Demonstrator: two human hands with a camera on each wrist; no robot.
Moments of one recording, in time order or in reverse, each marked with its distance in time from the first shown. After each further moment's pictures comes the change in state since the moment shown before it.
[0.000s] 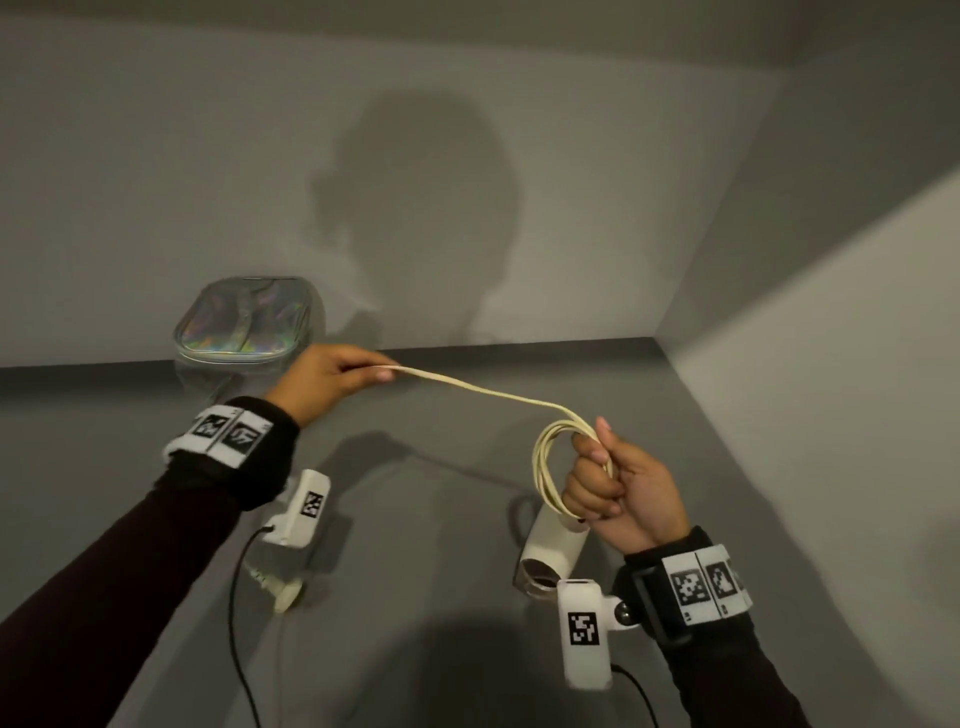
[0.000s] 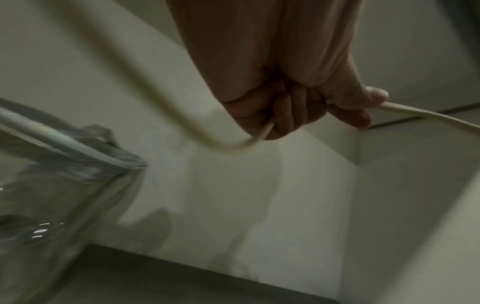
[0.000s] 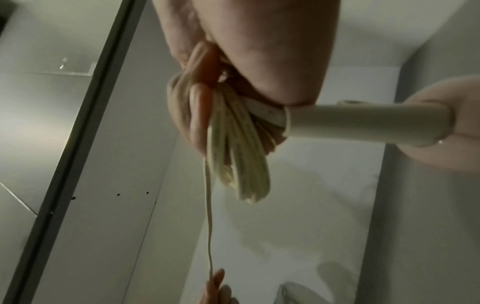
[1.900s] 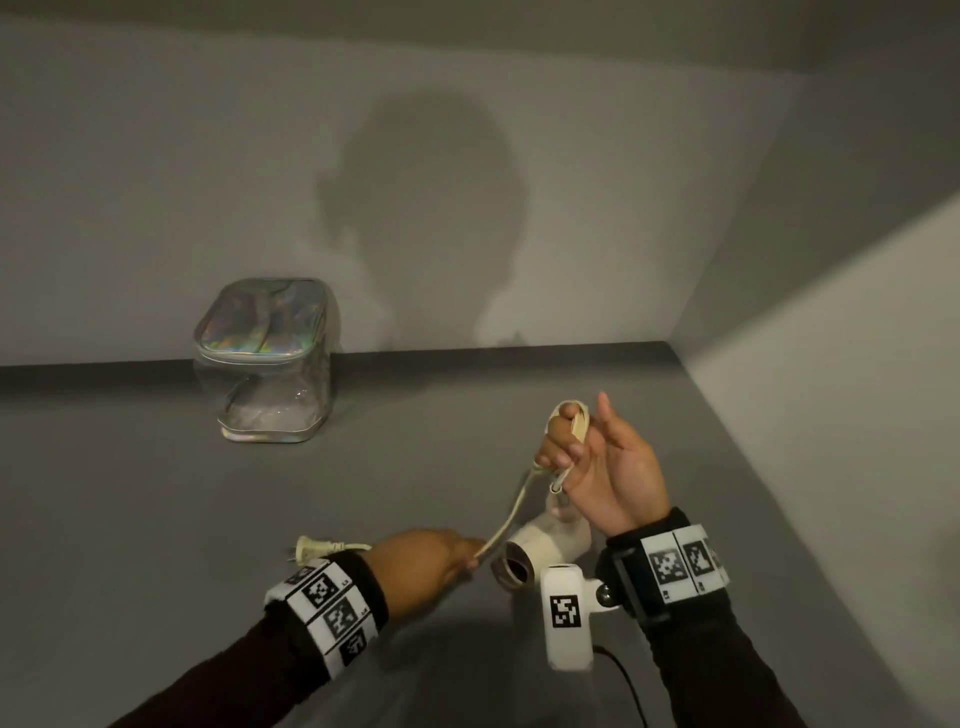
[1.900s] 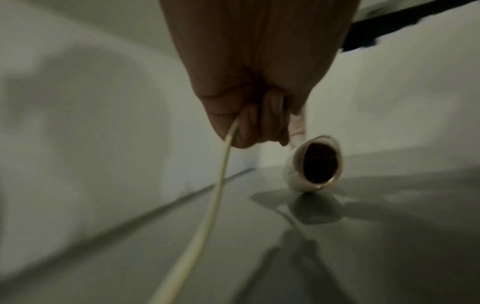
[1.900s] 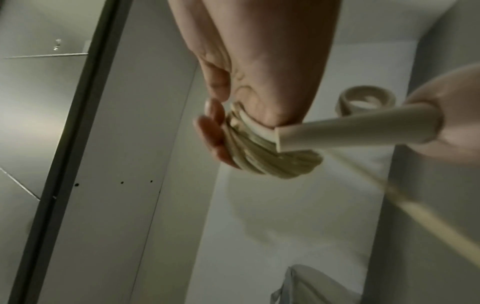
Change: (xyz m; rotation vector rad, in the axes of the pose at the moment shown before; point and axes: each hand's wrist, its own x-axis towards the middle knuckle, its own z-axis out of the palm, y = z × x) left_hand -0.094 -0.047 0.120 0.573 -0.677 0.139; right_hand 0.033 0.007 0.020 0.012 0.171 -0.121
